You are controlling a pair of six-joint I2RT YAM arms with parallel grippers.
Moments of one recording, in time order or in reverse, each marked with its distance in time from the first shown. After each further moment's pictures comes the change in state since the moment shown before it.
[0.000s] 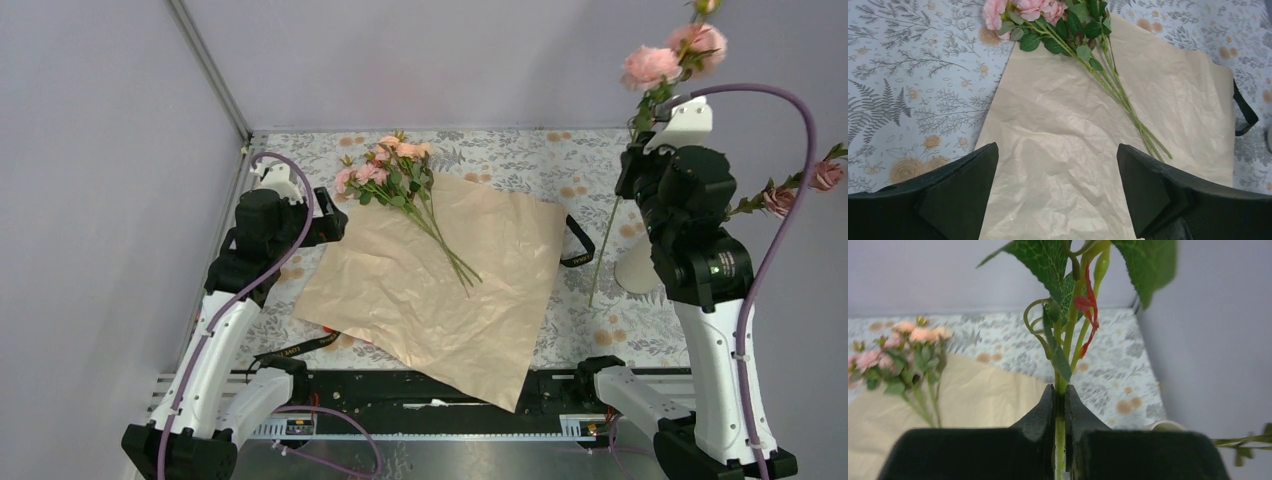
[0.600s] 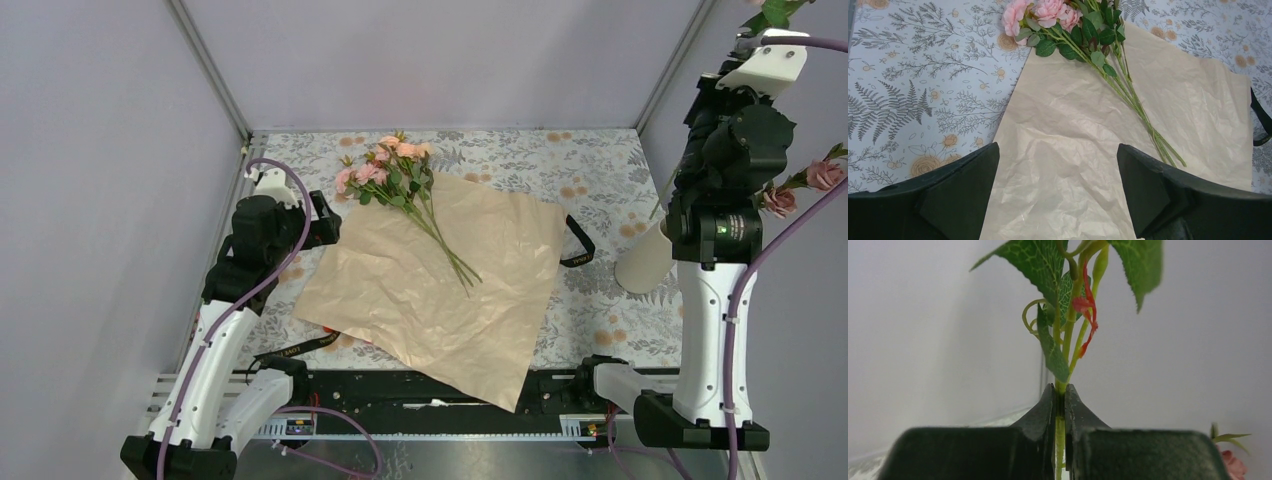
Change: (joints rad) left arm 0.006 -0.058 -0.036 0.000 -0.080 0.026; right arm -0.254 0.162 0.199 0.420 0.147 -0.238
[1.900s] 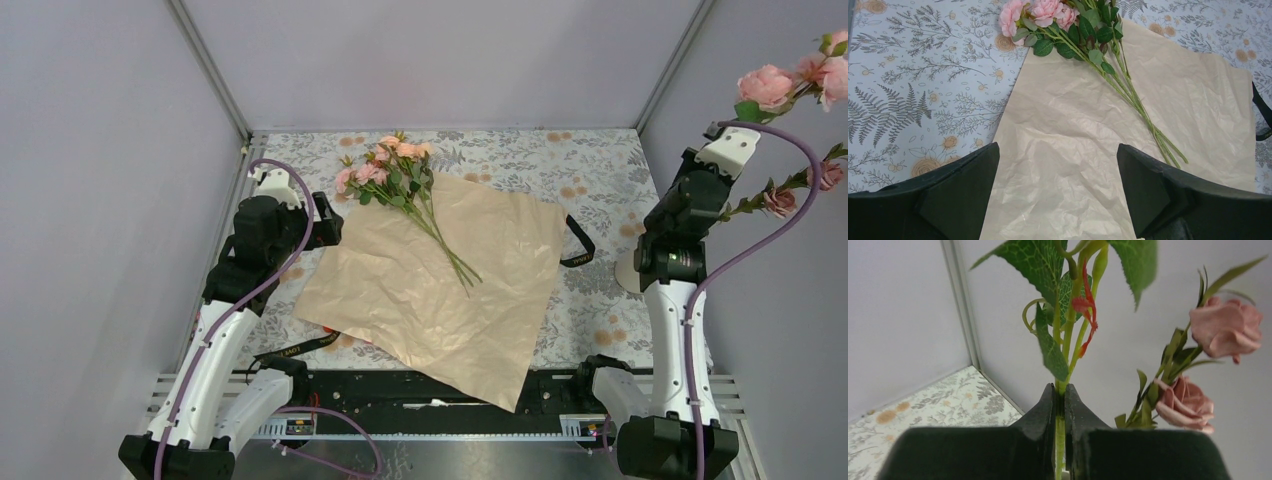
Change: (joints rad) left arm -0.020 -0.004 0.000 0.000 -0.008 0.017; right arm -0.172 -0.166 -0.651 0.400 0.180 0.014
